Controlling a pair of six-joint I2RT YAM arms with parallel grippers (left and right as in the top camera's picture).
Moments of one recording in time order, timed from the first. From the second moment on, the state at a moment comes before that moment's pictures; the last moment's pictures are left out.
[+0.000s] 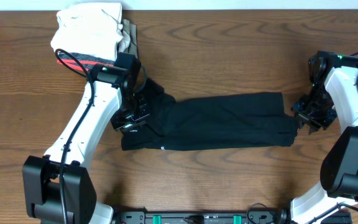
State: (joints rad) left arm -0.24 1.66 1.32 -1.28 0.15 -0.64; right arm -0.16 1.82 1.40 -1.40 0.16 0.67
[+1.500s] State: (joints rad) left arm -0.51 1.85 1.30 -0.91 0.20 -0.61; right arm 0.25 1.82 1.32 -1.01 -0.19 0.45
